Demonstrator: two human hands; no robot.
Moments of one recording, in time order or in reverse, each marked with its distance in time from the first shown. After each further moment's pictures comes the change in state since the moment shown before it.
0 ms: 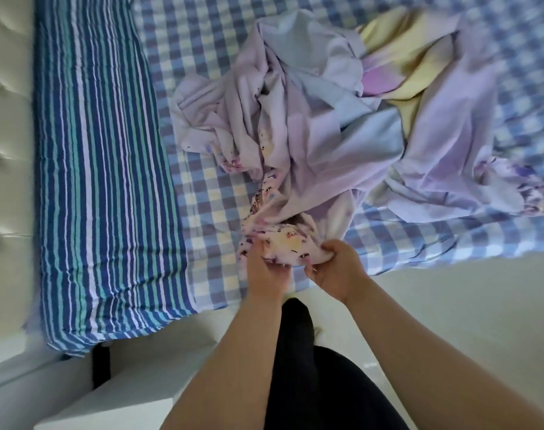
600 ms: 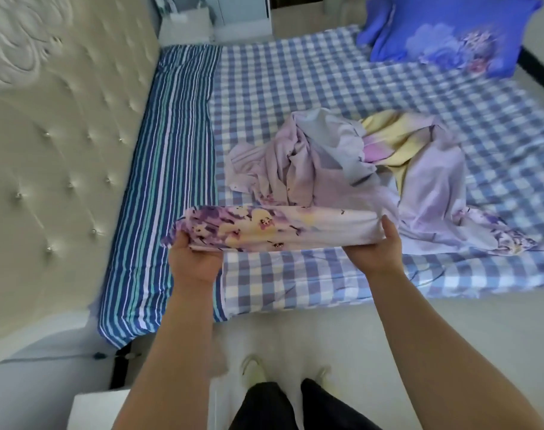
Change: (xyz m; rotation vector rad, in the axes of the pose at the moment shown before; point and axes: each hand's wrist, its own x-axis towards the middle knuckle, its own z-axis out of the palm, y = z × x) left_hand -0.230 0.132 -0.029 -0.232 -0.240 0.451; right_hand -0.182 0.003 0.030 0.387 -0.204 -0.384
